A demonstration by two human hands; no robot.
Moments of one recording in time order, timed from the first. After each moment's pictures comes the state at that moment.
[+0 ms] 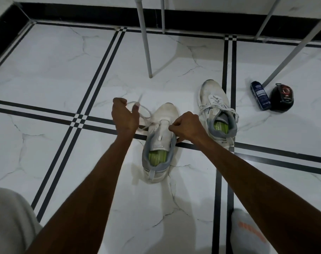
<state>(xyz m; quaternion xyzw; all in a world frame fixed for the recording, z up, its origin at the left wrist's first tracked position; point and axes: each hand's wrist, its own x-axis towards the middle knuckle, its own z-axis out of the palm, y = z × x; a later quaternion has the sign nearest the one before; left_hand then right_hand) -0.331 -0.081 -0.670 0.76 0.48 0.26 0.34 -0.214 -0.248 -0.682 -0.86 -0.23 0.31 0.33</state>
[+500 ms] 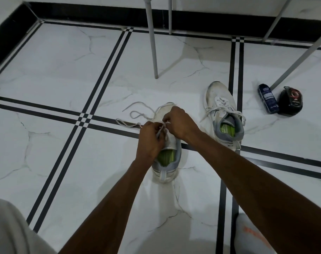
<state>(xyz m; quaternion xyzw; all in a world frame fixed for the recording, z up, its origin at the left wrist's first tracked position) -0.352 -0.141 -0.701 0.87 0.32 0.15 0.34 -0.217 -0.206 -0.690 -0.85 -0.42 0.23 0.20</state>
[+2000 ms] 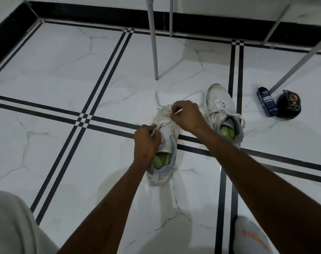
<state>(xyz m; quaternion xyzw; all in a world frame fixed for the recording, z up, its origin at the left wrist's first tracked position) -0.359 -0.138 -0.699 0.84 0.38 0.18 0.36 -0.199 -0.215 -0.665 -0.84 -0.34 0.19 0.39</state>
